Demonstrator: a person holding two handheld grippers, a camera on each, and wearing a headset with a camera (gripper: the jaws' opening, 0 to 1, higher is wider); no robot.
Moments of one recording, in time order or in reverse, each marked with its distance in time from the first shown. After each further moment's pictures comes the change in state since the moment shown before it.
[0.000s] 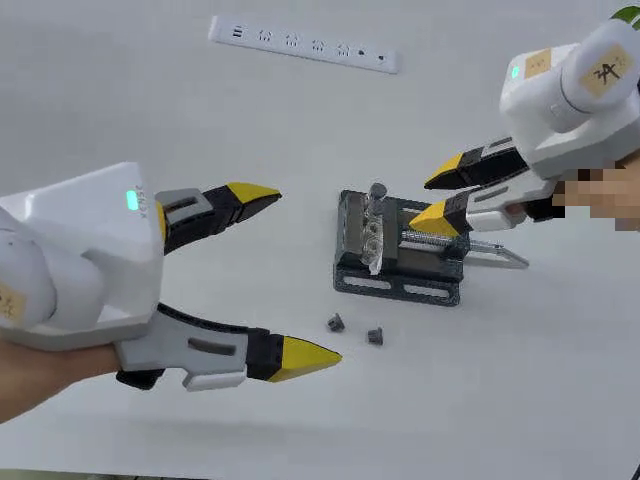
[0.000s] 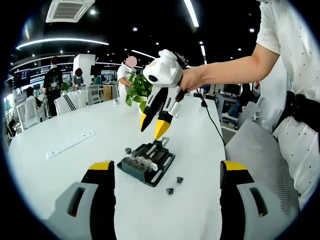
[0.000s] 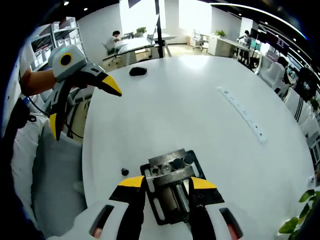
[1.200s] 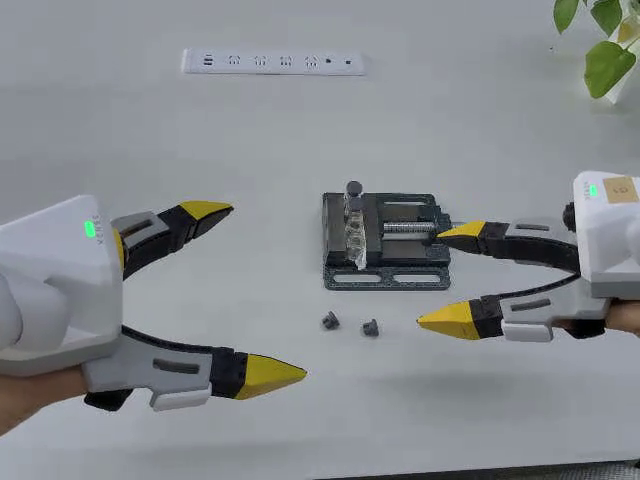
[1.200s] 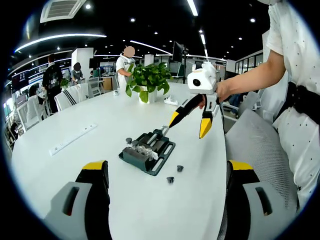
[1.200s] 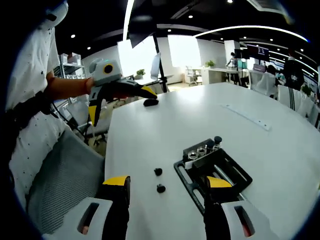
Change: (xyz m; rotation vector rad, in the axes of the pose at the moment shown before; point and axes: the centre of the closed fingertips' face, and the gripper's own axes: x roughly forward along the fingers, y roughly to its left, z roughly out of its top) left arm -0.004 -0.004 -0.013 0.025 0.102 0.010; right arm -0.011 0.074 -0.057 0.115 -0.385 0.048
